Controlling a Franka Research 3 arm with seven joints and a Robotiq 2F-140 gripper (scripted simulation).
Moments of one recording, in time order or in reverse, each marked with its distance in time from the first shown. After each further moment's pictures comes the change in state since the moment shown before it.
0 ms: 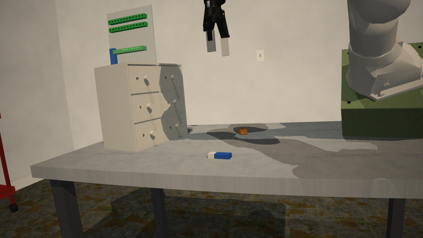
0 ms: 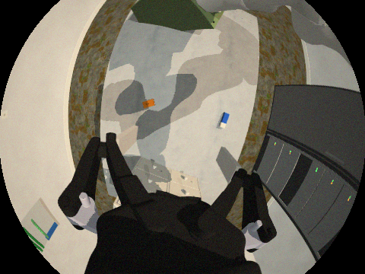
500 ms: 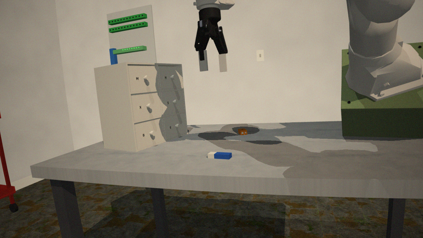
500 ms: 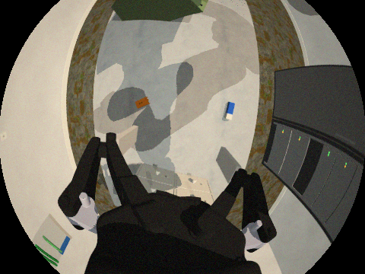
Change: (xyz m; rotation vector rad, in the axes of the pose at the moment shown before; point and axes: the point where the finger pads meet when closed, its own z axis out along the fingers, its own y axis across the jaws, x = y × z) arm -0.021 0.006 0.059 0.003 -0.006 0.127
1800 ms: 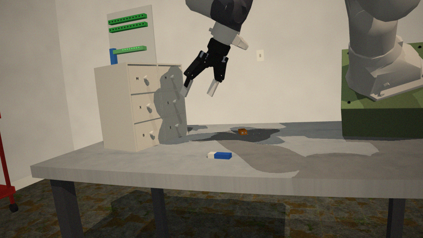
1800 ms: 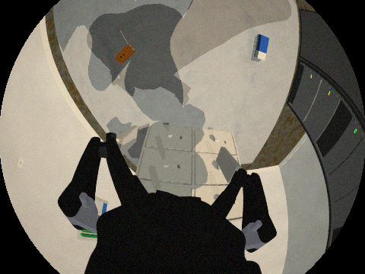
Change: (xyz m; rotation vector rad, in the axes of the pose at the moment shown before) arm -0.076 -0.002 0.080 -0.019 -0.598 0.186
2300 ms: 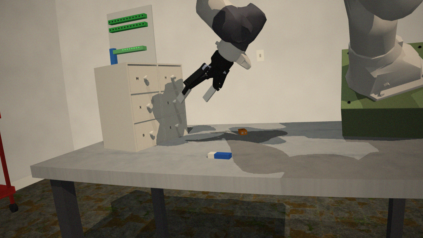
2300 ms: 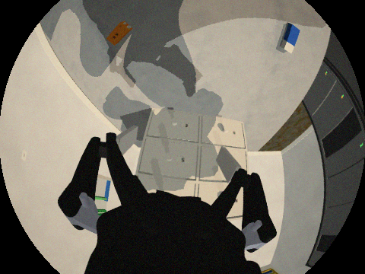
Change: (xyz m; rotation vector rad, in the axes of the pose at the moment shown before) arm -0.011 -0.007 0.030 -0.012 -0.228 -0.024
